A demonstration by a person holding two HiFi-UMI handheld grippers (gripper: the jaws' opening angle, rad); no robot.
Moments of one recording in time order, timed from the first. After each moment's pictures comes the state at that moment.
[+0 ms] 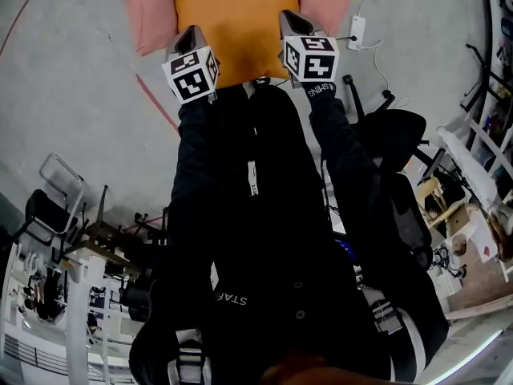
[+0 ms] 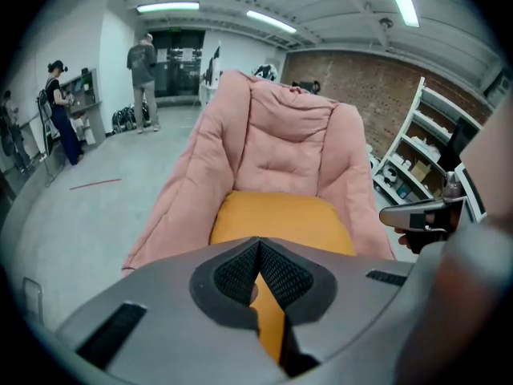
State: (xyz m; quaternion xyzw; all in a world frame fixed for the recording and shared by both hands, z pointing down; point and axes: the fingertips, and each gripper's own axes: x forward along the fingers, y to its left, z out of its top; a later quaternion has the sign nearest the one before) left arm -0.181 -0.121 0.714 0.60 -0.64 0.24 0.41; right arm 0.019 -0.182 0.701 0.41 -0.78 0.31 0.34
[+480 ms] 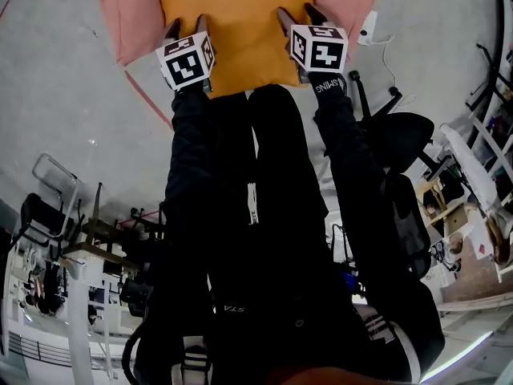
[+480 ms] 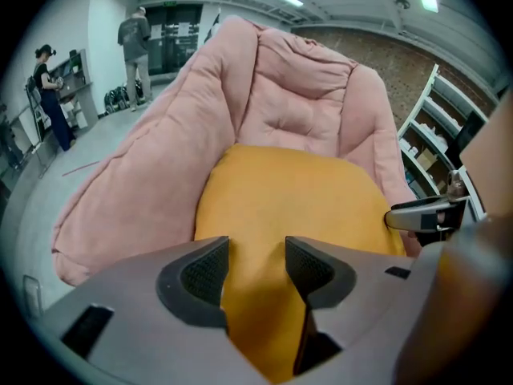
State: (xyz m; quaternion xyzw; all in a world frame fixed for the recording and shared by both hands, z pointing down) left arm -0.182 -0.124 0.829 0.58 -0.60 0.28 0.46; right arm 0.038 -0.184 0.812 0.41 -0.74 0.35 0.40
